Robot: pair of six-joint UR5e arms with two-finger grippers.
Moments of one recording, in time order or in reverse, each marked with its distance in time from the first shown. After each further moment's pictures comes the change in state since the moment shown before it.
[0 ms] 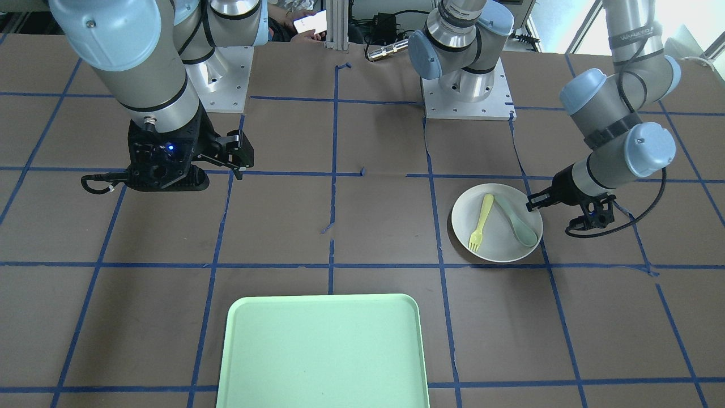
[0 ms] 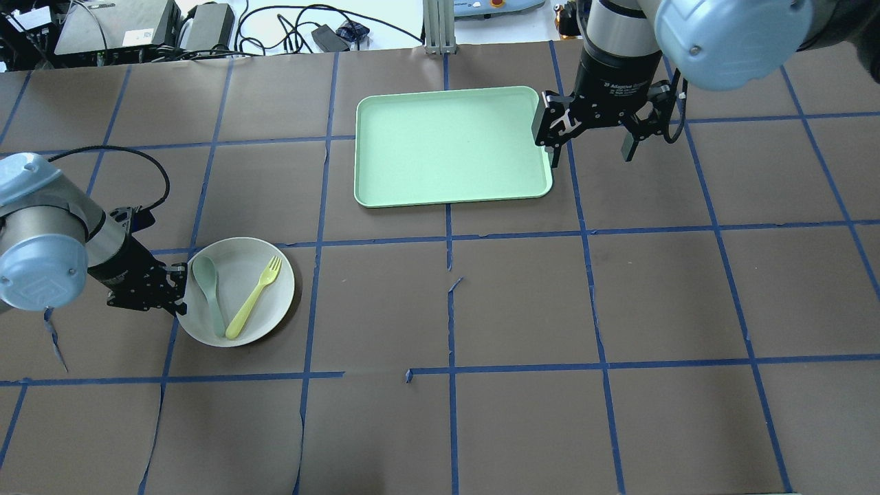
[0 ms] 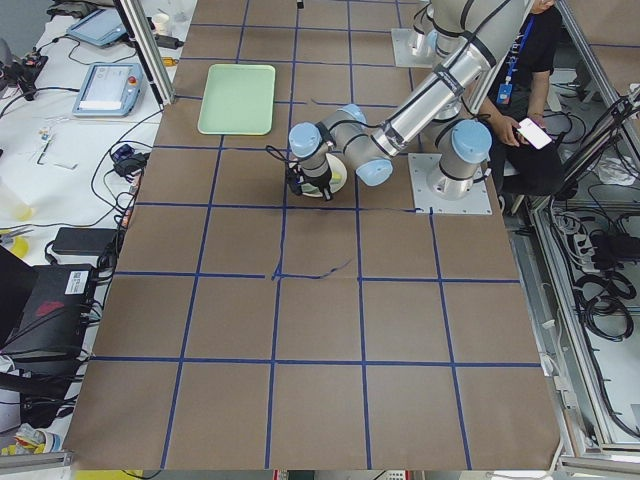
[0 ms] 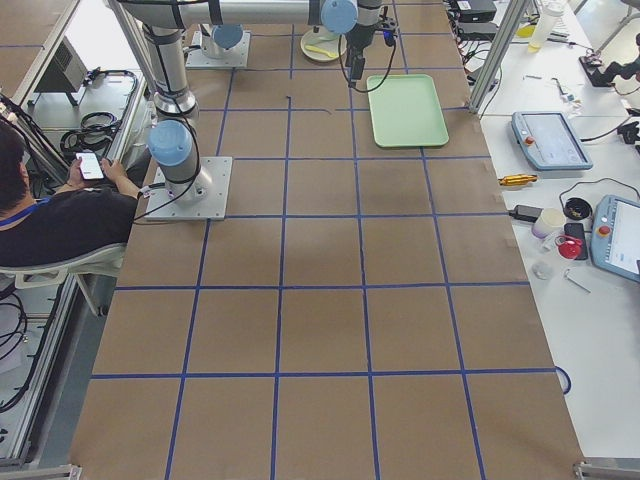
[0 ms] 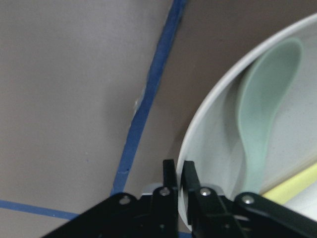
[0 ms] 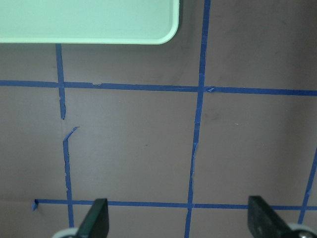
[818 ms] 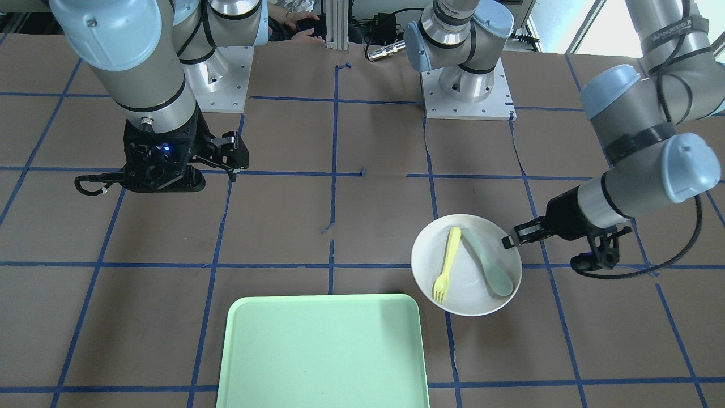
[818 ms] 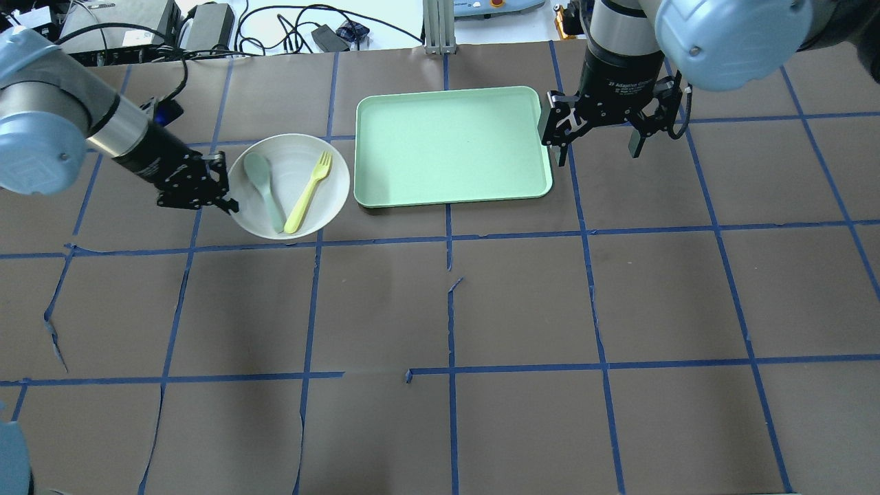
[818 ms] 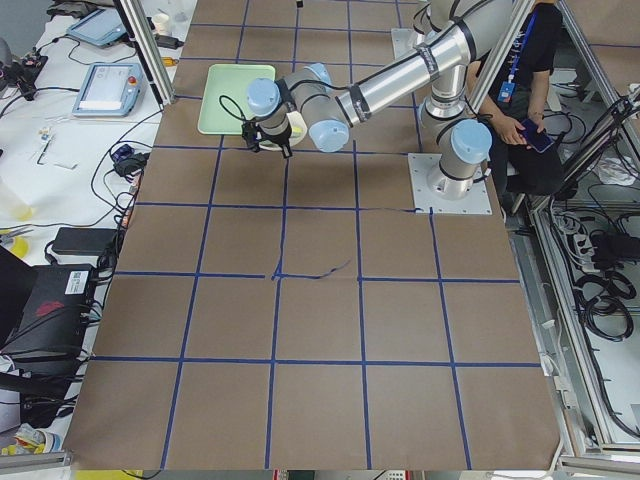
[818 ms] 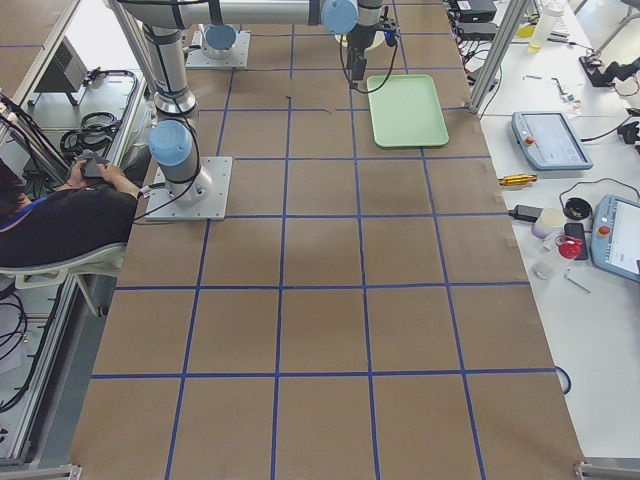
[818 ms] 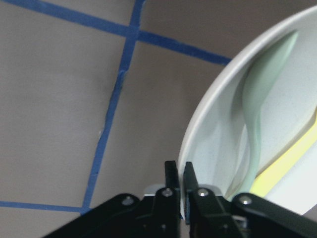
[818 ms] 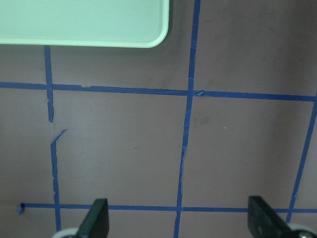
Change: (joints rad) left arm -0.222 -0.102 0.333 -0.156 -0.321 -0.218; right arm -0.001 0.002 0.001 -0.011 -0.036 -0.014
